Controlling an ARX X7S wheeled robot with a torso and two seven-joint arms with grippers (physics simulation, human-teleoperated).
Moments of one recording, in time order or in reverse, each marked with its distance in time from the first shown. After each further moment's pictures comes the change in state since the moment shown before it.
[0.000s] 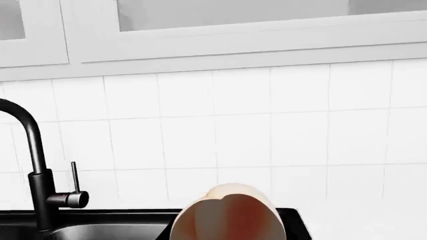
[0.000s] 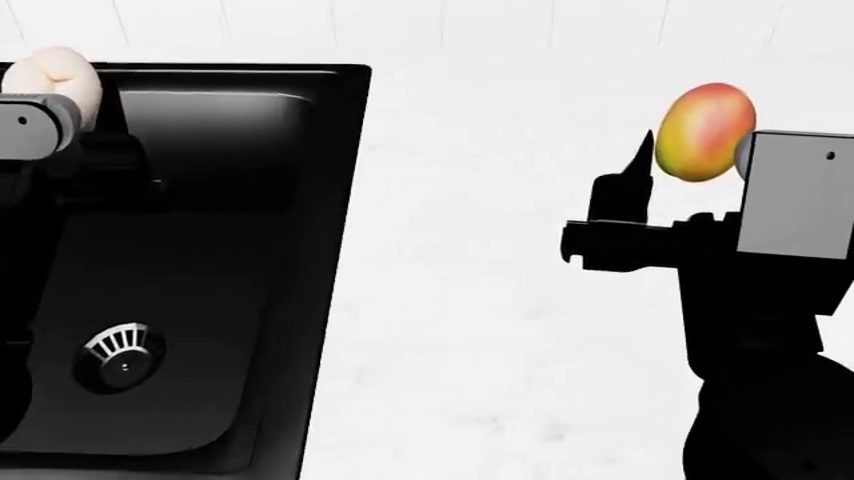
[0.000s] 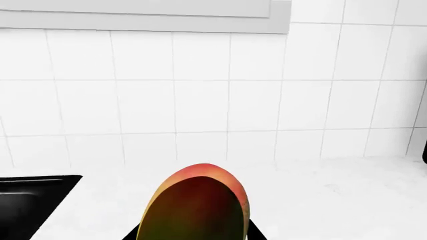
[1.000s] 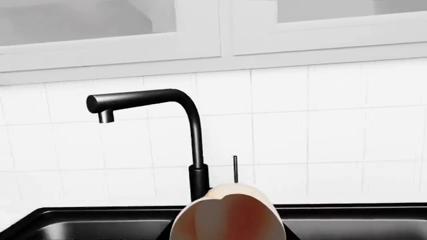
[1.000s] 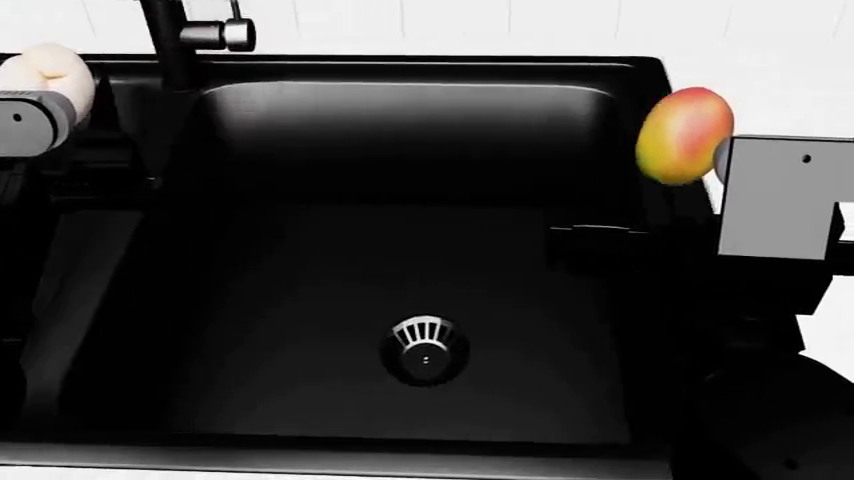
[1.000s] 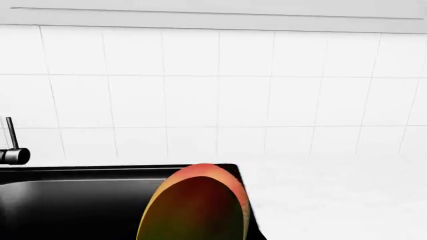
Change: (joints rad) left arm -0.006 -0.011 0.002 0.004 -0.002 -0.007 -0.007; right arm 0.001 -0.021 -0.013 0.014 -0.016 -0.004 -0.027
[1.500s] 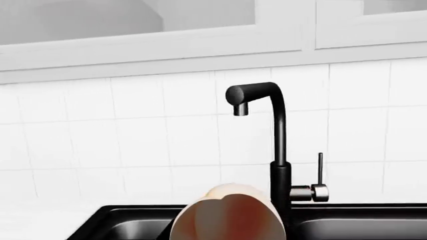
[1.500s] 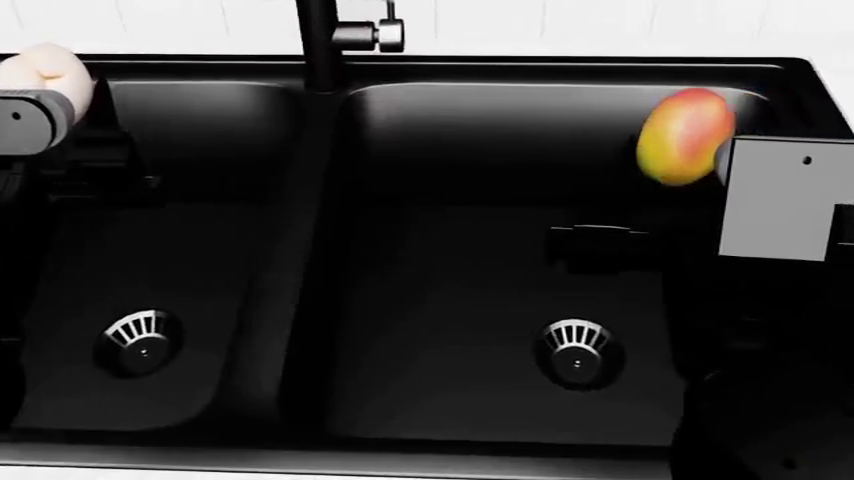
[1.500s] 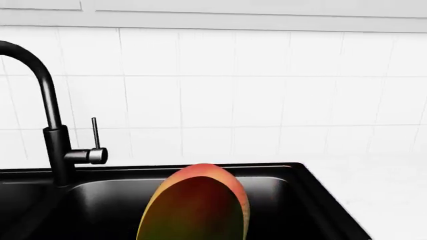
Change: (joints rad) left arm -0.002 0.000 -0.001 -0.006 -0.002 0.001 -0.004; right arm -0.005 -0.004 0.003 0.006 -0.006 -0.007 -0.002
